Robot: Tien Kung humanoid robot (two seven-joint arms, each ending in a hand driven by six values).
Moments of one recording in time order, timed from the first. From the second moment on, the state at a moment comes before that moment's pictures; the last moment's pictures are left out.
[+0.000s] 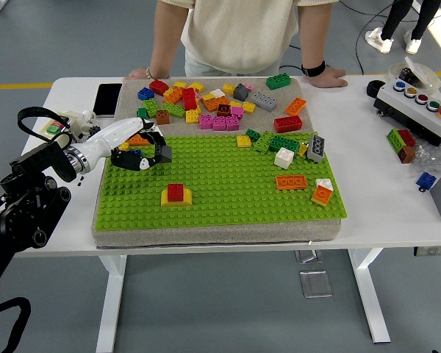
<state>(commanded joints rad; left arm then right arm) -0.70 0.14 -1.33 -0.70 2.20 -0.18 -0.46 0.15 -0.11 1.39 0.18 -0.72 -0.16 -0.04</state>
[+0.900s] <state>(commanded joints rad) -0.60 0.16 -1.34 -0.89 2.16 -0.22 -0.42 0.14 -0.12 1.41 0.18 -0.72 -0.15 -0.03</state>
